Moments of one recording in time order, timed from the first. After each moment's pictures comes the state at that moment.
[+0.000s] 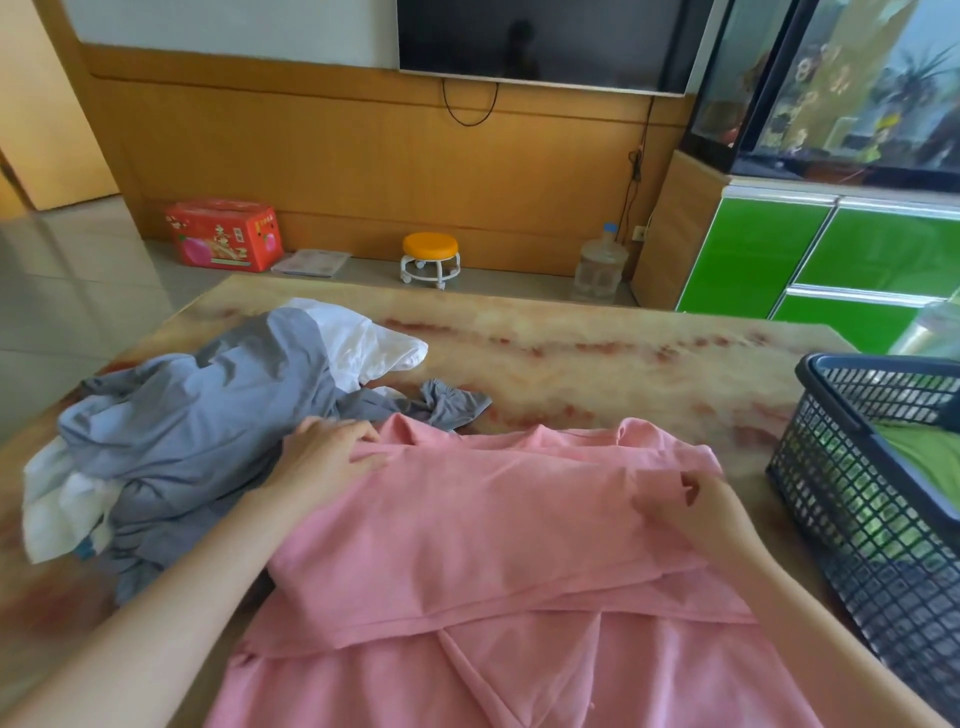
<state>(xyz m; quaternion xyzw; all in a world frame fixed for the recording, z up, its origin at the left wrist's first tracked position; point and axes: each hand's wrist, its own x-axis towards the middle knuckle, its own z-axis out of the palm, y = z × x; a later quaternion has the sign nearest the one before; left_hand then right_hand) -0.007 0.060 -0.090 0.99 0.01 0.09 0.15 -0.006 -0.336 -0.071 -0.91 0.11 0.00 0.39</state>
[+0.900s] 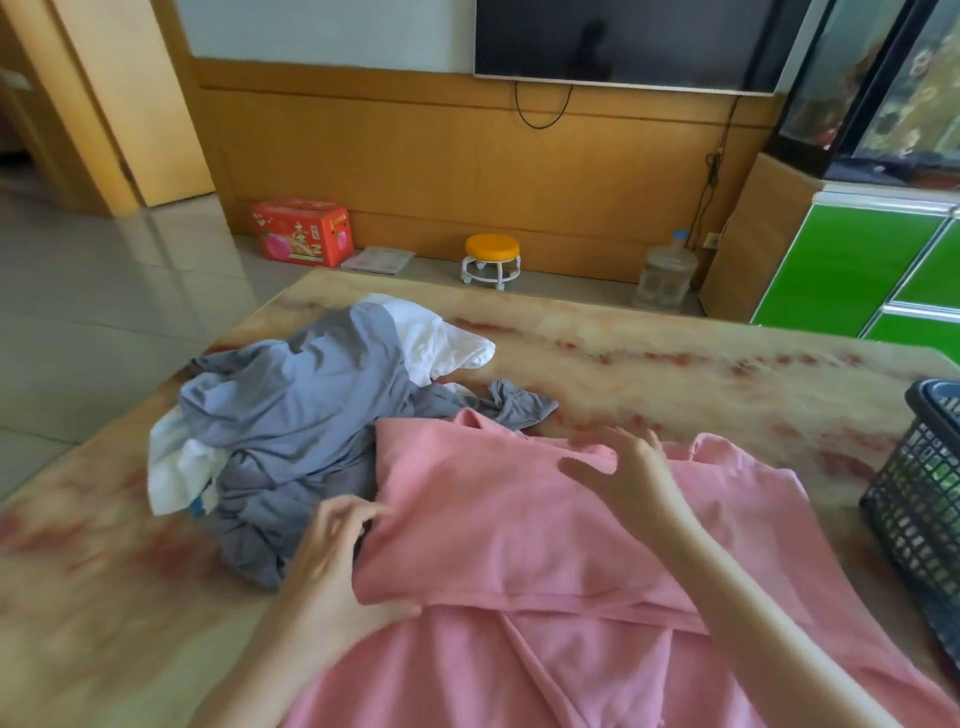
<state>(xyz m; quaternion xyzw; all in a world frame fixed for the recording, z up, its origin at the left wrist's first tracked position) -0.158 0.055 -0.111 0.92 0.02 0.17 0.34 -0.004 -0.211 -0.053 -0.93 -0.15 -0.05 0.34</state>
